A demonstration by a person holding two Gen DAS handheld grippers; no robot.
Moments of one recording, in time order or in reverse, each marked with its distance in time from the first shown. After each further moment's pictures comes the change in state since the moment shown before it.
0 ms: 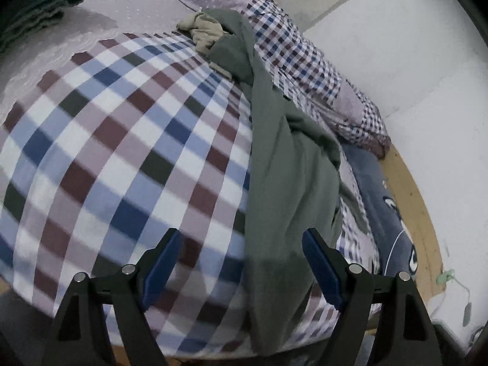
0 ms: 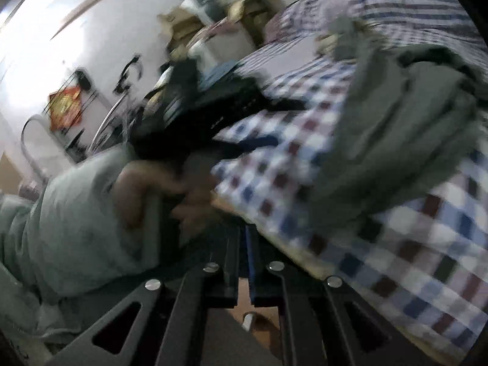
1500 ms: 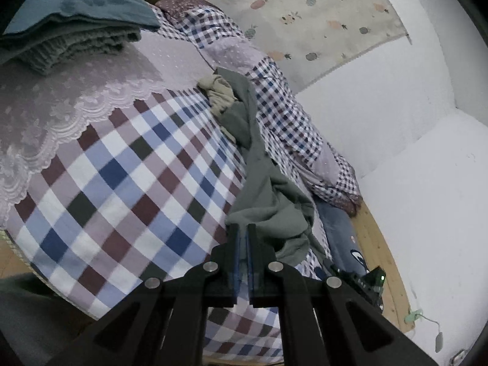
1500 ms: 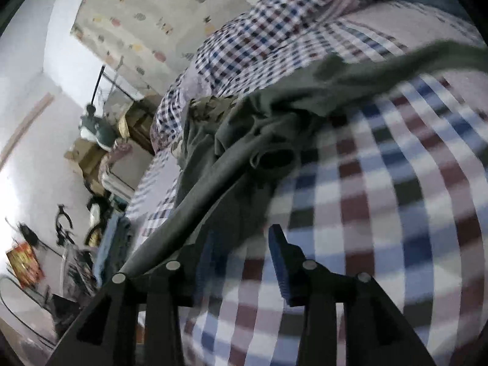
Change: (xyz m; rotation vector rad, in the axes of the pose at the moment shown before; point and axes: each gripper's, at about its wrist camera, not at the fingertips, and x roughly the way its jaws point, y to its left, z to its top) left arm -0.111 0.060 0.009 -0.146 -0.258 -0.142; right arm -0.059 -0.197 0.080 0.467 -0.334 -0.209
